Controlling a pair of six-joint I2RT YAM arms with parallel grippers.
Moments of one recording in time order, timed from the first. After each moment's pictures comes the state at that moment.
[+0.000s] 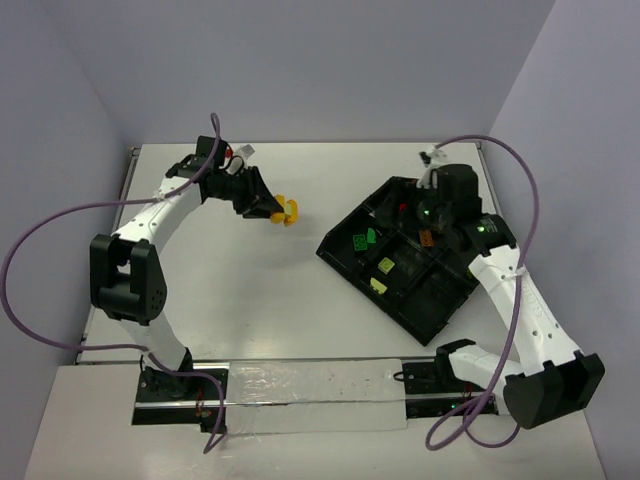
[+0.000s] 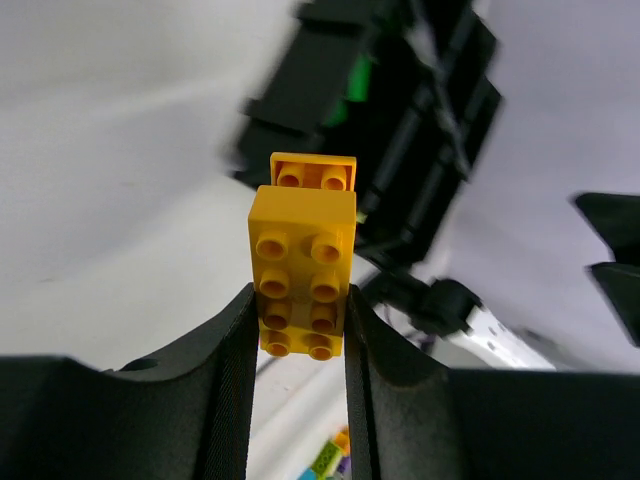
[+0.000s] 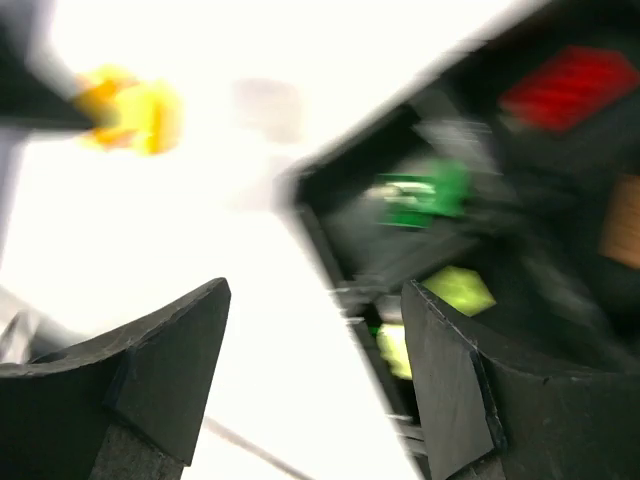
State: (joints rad) left arm -0.26 1.76 1.47 -0.67 0.67 -0.57; right arm 0.22 1.08 1.12 -0.61 -0.21 0.36
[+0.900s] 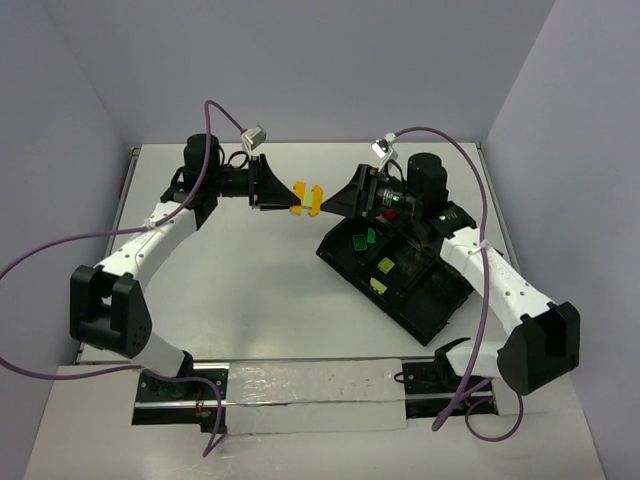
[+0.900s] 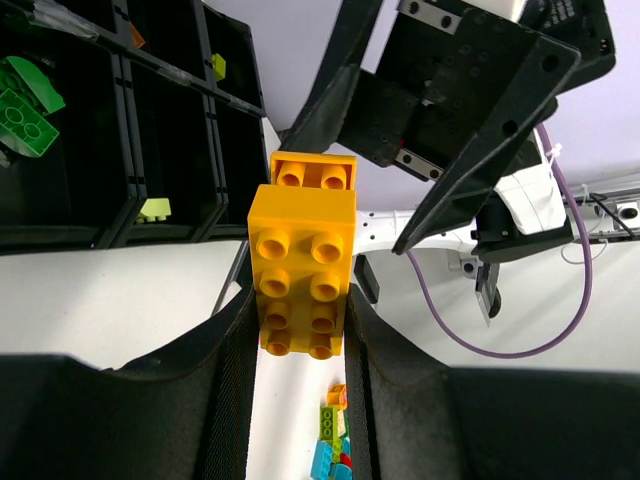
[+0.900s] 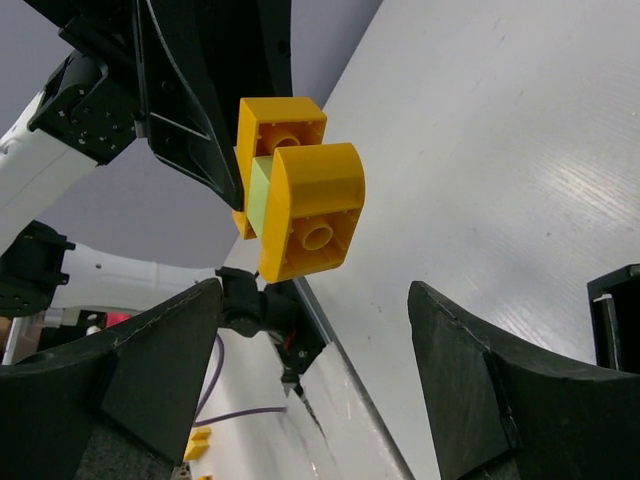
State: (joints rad) left arm -0.32 1.54 1.24 0.00 1.13 -0.86; right arm 0.38 1.26 1.08 -0.05 -0.74 0.71
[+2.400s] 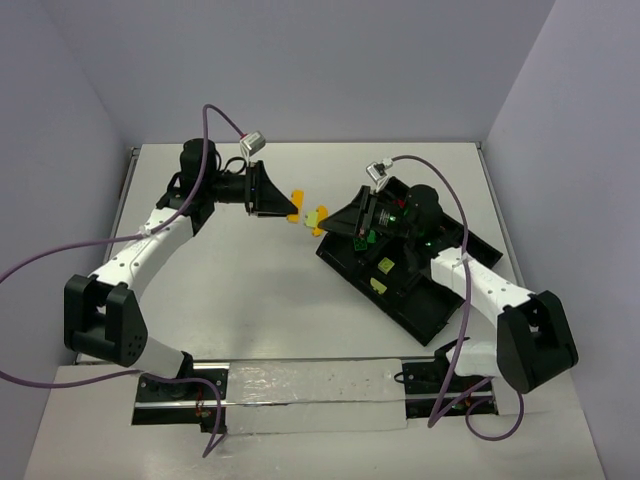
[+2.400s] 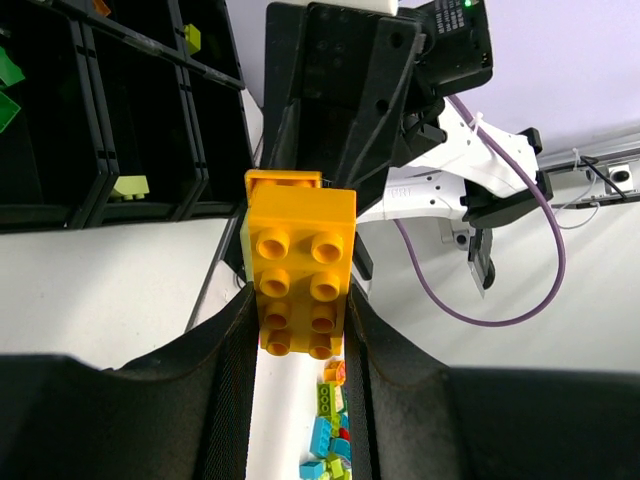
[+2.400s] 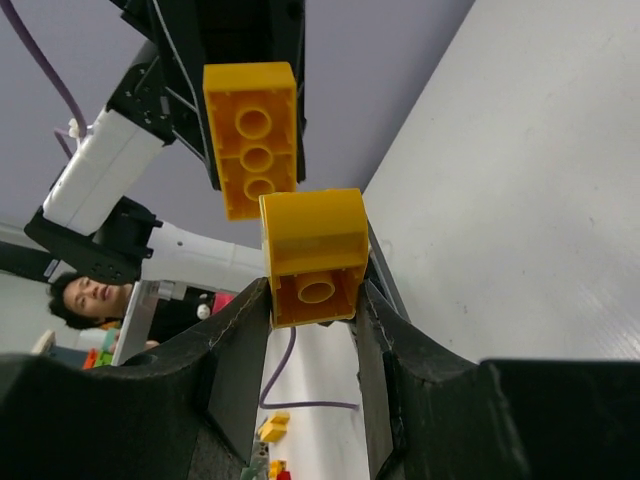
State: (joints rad) left arm -0.33 1.48 1.19 0.00 1.19 -0.84; right arm 0.40 1.28 0.75 0.55 -0.86 1.08
